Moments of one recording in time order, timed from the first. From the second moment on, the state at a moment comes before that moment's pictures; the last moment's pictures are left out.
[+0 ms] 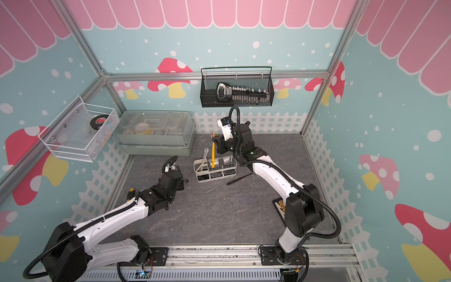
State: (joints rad) left arm -0.62 1.18 0.69 -0.21 -0.65 -0.39; right arm 0.51 1.67 1.42 -0.04 -0.39 0.20
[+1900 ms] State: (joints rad) left arm -0.54 1.21 0.65 -0.14 -0.59 -0.42; right arm 0.56 1.80 1.27 0.52 -0.41 0.05
